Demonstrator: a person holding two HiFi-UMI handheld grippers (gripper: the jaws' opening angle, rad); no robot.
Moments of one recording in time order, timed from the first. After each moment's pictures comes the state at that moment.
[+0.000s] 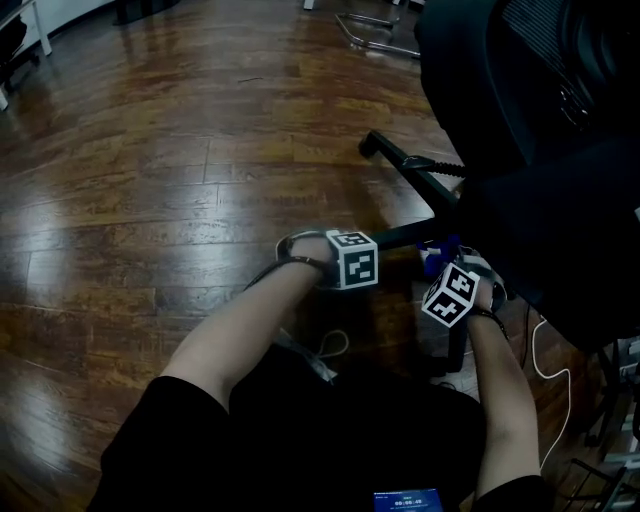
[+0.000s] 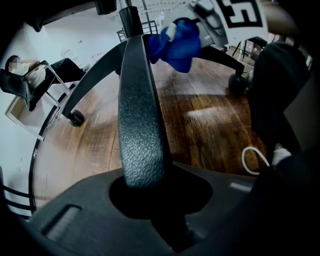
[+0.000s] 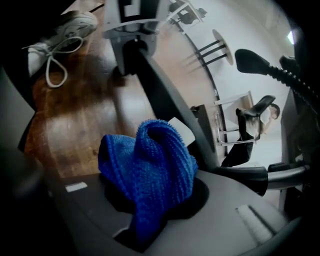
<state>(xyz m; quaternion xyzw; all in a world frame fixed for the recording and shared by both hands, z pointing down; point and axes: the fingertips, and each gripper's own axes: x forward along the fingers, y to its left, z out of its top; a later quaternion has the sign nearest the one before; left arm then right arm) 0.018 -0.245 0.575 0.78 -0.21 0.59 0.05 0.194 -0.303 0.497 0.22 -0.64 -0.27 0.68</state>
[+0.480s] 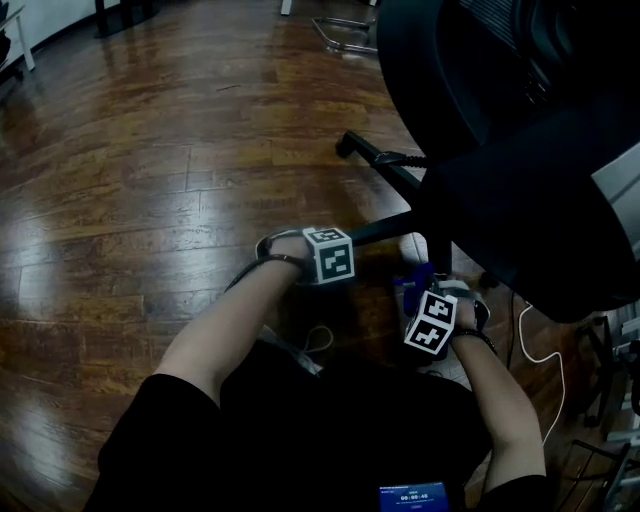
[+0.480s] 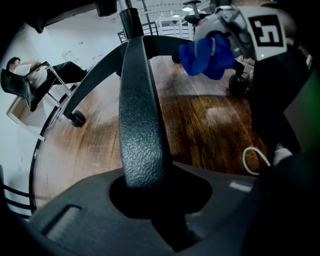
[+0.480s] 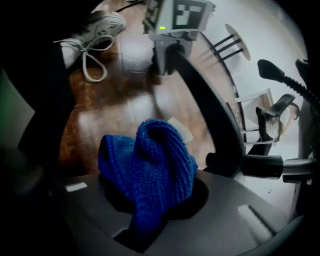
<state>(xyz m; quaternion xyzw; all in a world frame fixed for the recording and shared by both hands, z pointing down) 0.015 -0.245 0.577 0.78 -0.21 0.58 0.04 0.215 -0.211 0.521 0.13 -0.64 -0.22 0.73</state>
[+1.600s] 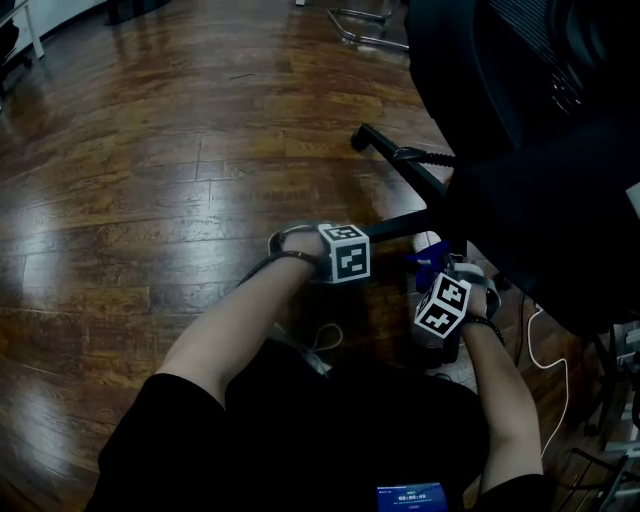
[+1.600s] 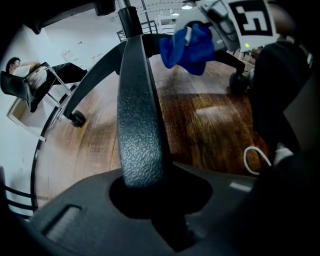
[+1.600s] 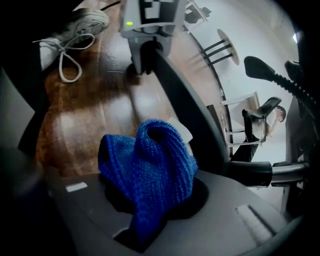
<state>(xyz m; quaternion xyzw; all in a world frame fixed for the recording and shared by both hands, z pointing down) 0.014 -0.246 0.577 0.78 -0.21 0.59 0.04 0.200 -0.265 0.506 0.19 -0.63 -0.27 0.70</state>
